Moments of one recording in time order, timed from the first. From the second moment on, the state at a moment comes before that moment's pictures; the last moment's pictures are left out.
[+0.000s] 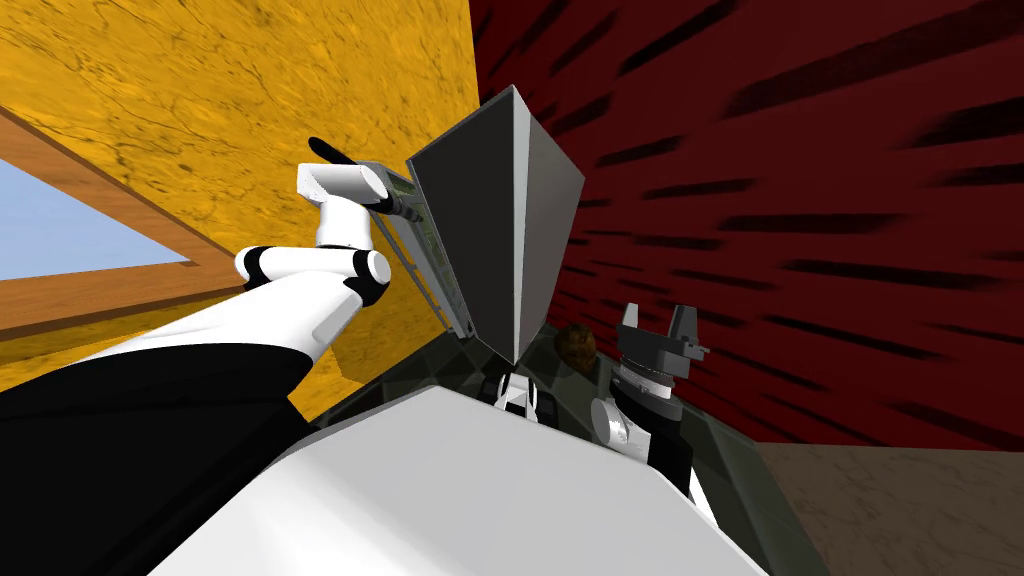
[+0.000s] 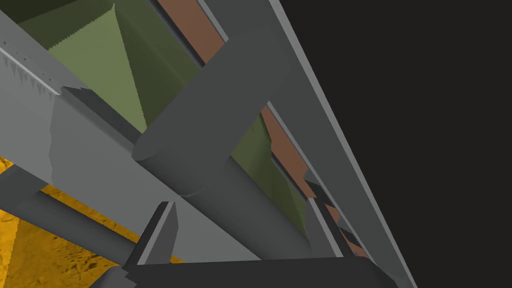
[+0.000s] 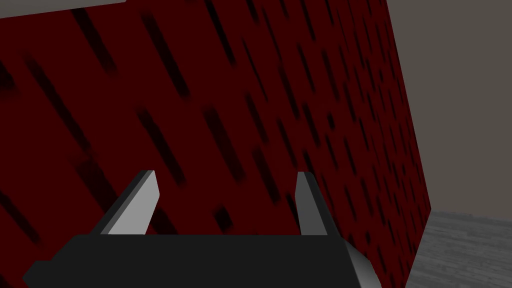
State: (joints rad) left arm -1.30 1.06 0.26 -0.78 0.34 1.03 0.96; right arm 0.50 0.01 0.07 -2.27 -0.02 -0.65 -0.11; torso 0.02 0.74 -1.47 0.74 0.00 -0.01
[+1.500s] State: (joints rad) left arm -0.94 1.34 0.18 -1.13 0.56 1.14 1.22; right arm 0.50 0.01 0.07 -2.27 -0.02 -0.65 -0.11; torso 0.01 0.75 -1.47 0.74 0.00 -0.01
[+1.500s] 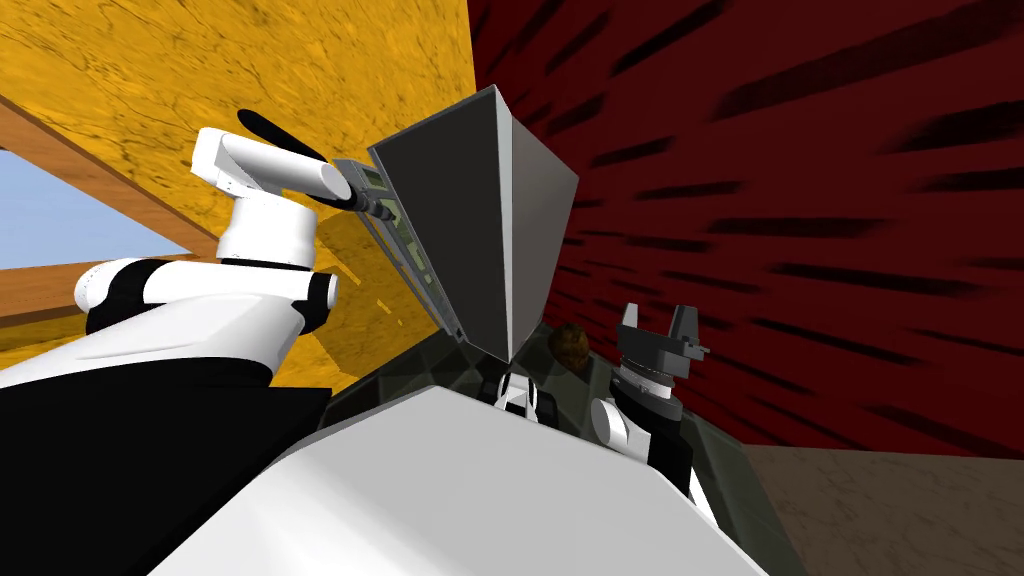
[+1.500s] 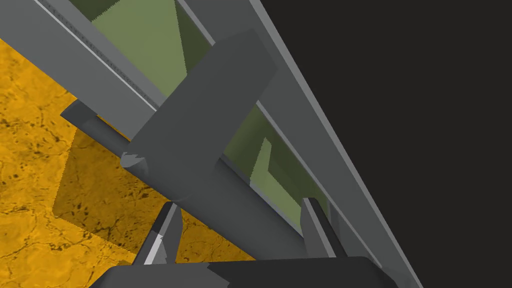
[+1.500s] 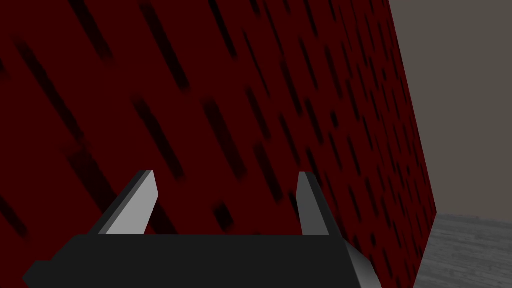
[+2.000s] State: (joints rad) left arm -0.82 1.45 0.15 -1.24 0.63 1.18 1.30; right arm 0.50 0.01 0.07 -2.27 -0.02 -0.65 -0.11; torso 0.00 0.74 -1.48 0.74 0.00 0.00
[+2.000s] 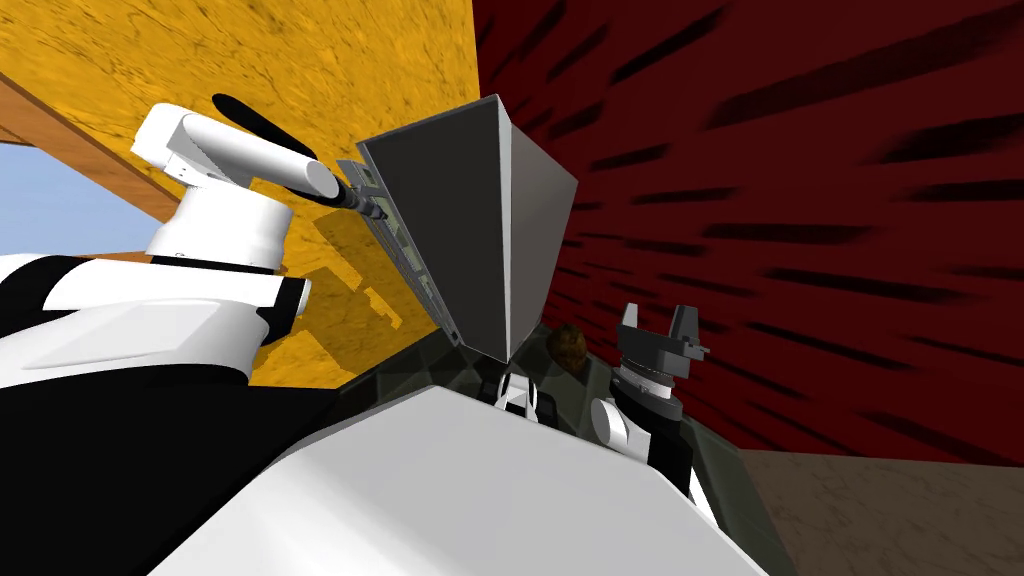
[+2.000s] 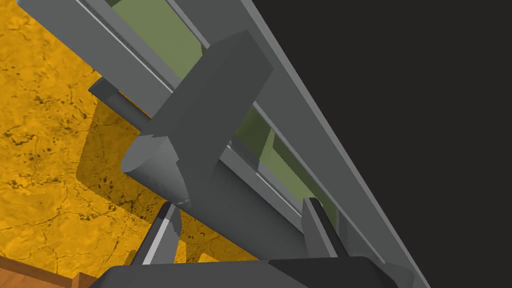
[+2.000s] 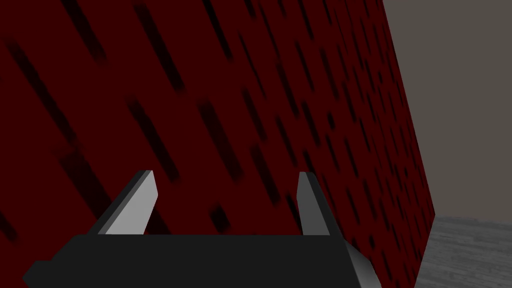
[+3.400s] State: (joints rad) left arm -0.73 1.57 0.10 -1.22 0.46 1.27 1.54; right arm 0.50 0.01 0.07 -2.27 -0.02 -0.65 -0.11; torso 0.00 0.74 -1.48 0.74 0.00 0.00
